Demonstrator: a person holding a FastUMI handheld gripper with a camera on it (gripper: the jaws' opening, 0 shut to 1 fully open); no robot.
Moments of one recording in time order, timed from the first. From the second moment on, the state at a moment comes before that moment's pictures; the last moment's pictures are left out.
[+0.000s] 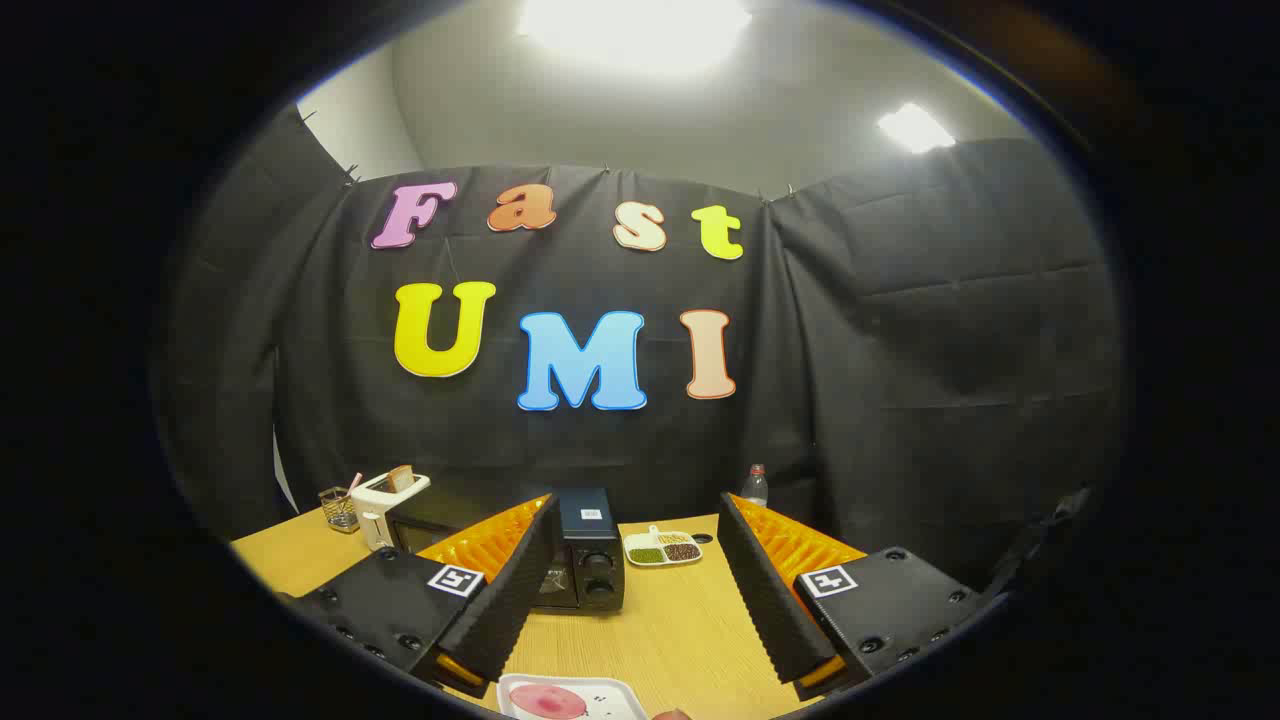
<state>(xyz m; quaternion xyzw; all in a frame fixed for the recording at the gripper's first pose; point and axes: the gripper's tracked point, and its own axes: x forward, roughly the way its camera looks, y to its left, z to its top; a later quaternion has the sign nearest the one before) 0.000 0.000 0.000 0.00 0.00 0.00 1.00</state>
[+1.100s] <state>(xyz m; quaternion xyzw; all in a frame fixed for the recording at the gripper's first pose) 0.016 0.032 0.005 0.00 0.00 0.03 1.00</state>
